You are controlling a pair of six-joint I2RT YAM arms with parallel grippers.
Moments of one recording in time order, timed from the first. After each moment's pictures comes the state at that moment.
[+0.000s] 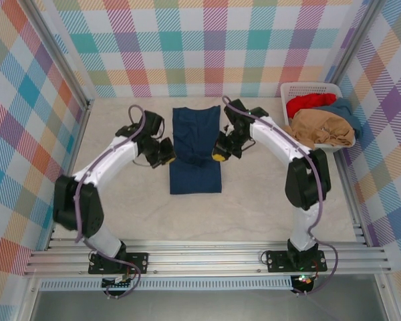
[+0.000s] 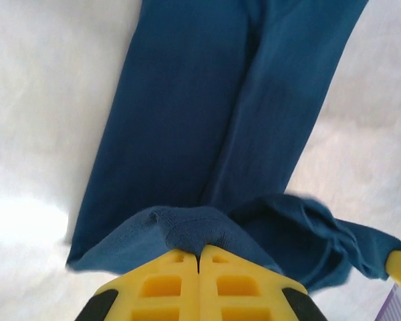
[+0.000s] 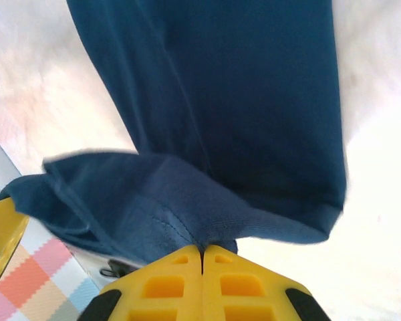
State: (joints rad) left arm -0.34 1.66 1.35 -0.82 0.27 -0.82; right arm 0.48 1.97 1.75 -1.07 -0.50 0.79
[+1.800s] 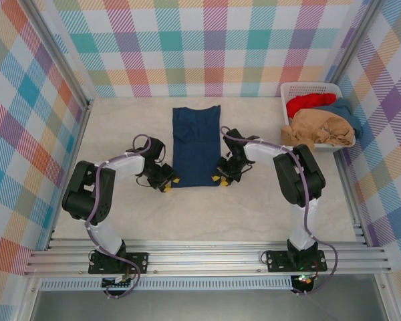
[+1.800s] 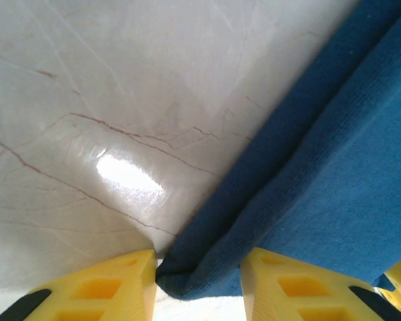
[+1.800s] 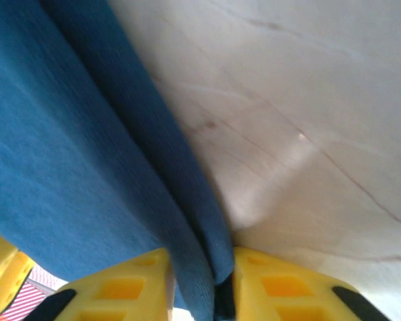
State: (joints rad) left arm -0.33 1.75 1.00 -0.57 0.40 -0.97; right arm 0.51 2.01 1.31 -0.69 -0.51 0.91
